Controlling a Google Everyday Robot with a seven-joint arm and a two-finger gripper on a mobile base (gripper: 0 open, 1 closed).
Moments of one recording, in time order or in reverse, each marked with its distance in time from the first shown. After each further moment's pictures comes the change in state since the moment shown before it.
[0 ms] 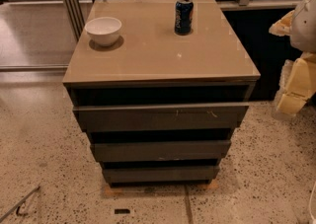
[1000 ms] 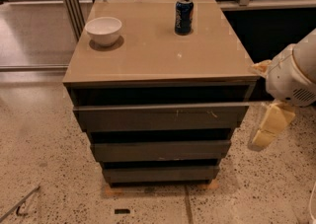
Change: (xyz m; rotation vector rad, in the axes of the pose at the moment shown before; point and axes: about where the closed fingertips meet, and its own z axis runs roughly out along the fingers) arm 0.007 0.024 0.091 -0.057 -0.128 0.000
